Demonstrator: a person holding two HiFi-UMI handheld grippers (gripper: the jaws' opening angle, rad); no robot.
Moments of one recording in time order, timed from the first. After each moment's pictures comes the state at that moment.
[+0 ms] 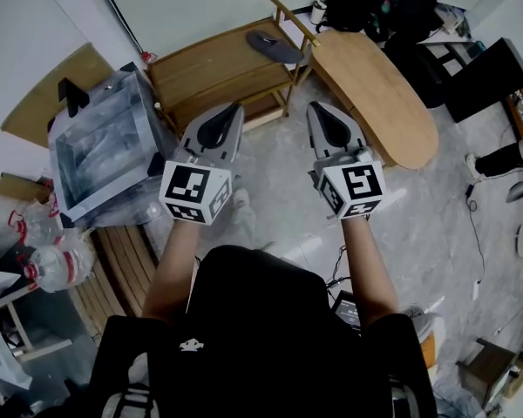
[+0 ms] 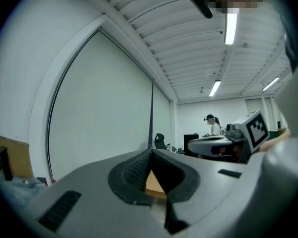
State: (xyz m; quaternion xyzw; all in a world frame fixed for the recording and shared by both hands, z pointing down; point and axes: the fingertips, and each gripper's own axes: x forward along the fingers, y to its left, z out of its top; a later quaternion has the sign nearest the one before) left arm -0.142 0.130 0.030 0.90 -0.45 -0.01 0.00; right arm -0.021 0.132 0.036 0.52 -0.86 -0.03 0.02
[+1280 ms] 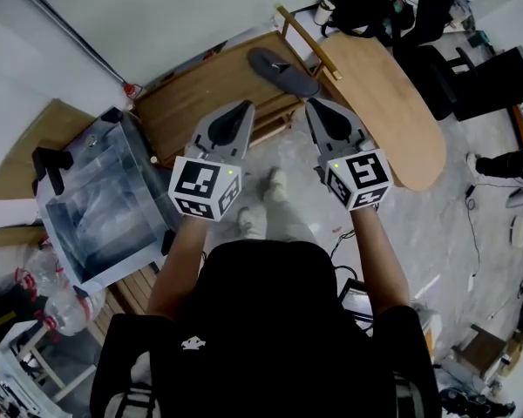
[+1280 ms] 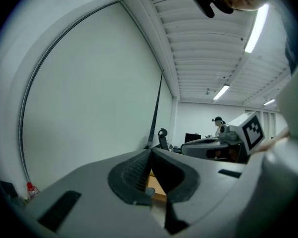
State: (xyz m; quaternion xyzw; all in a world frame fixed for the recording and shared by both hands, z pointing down) left arm -0.161 -0.145 0.084 0.91 -0.40 0.00 0.08; right arm -0.062 -0.142 0.089 0.50 -0.86 0.02 0.10
